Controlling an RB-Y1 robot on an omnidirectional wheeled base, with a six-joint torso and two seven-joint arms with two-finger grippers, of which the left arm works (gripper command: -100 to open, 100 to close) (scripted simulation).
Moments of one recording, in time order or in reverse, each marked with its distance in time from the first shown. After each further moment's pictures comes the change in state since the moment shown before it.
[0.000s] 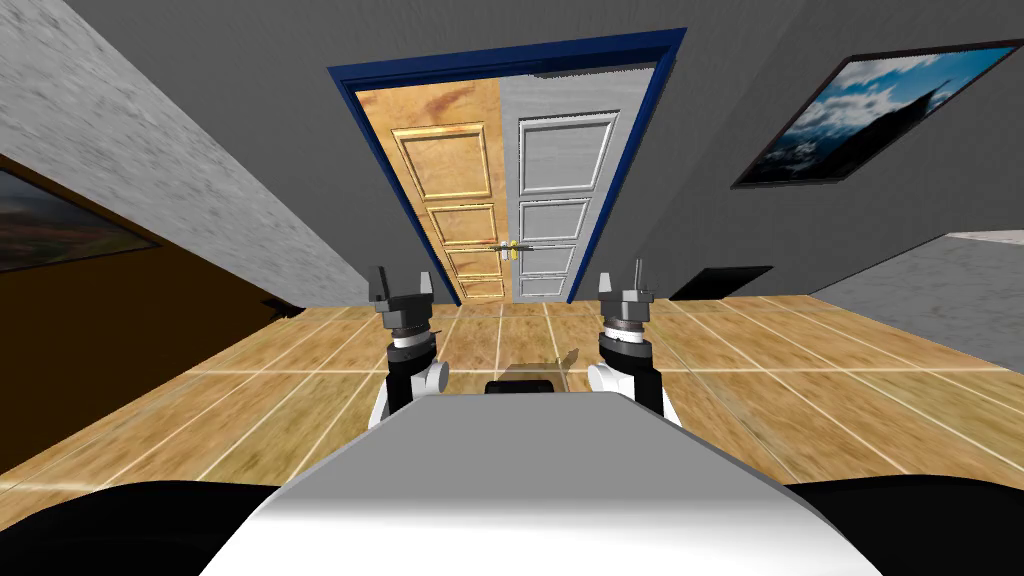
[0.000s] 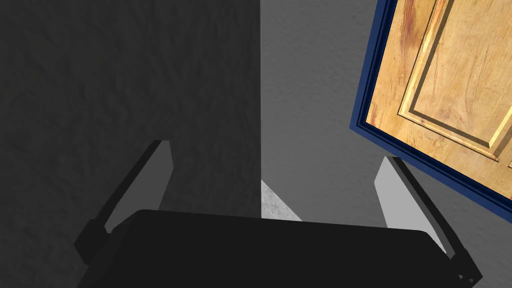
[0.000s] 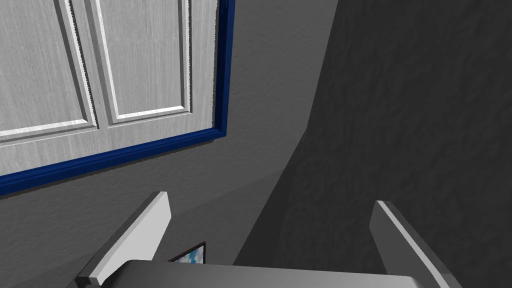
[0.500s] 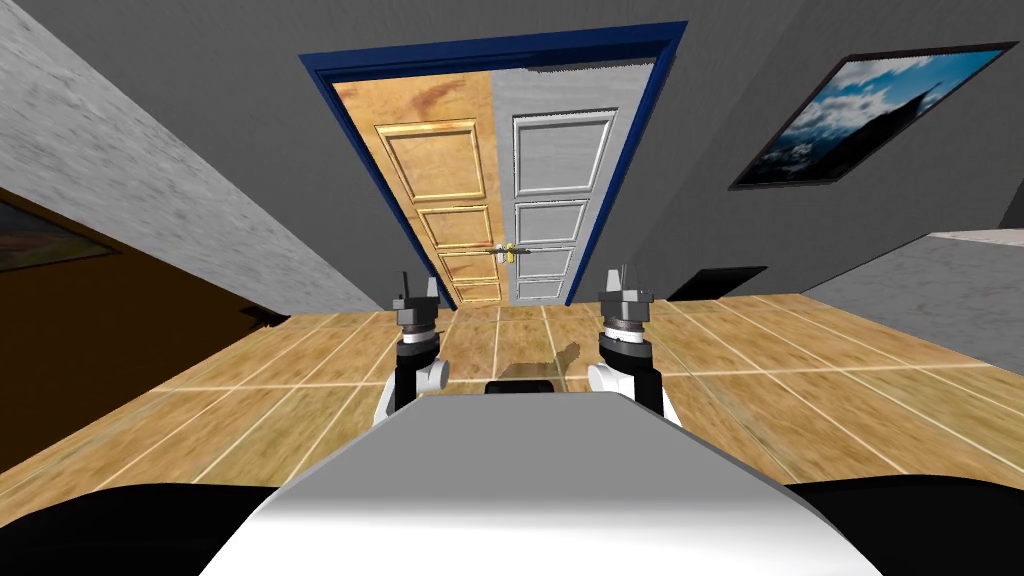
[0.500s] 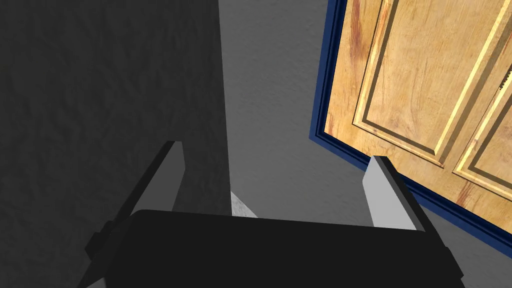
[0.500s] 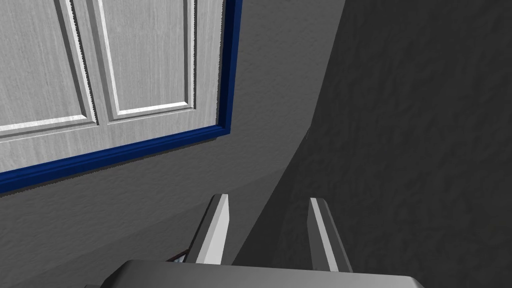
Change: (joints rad) arm -0.037 0.040 0.021 0.095 0.014 0.027 0.005
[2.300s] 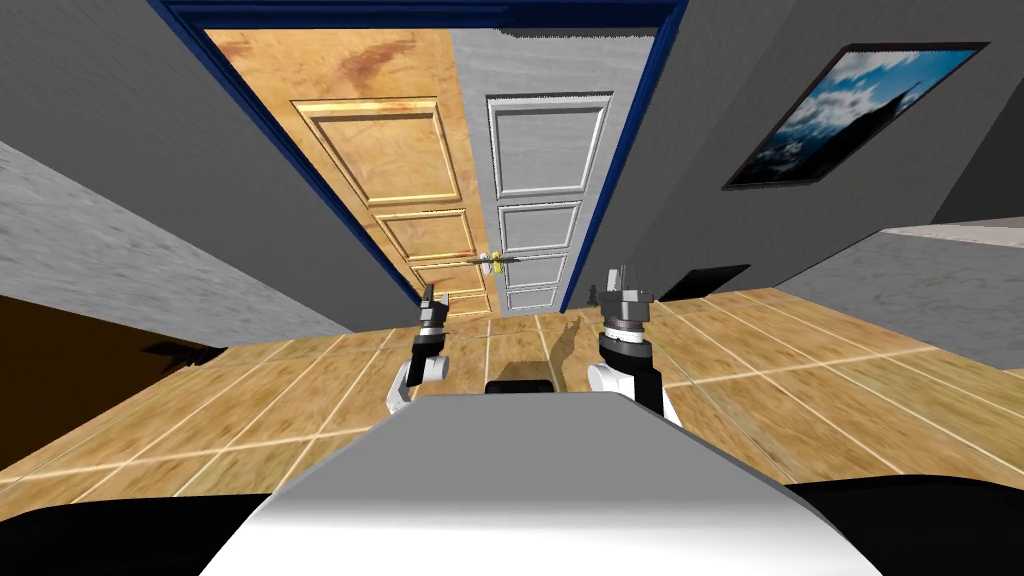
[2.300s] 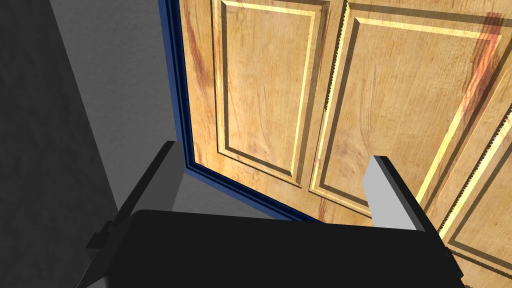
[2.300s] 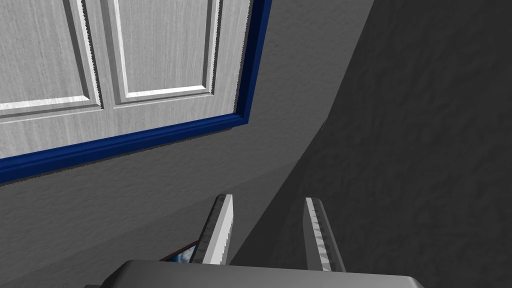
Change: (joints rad) arm -0.143 0.099 0.075 0.357 0.051 0.094 0.020
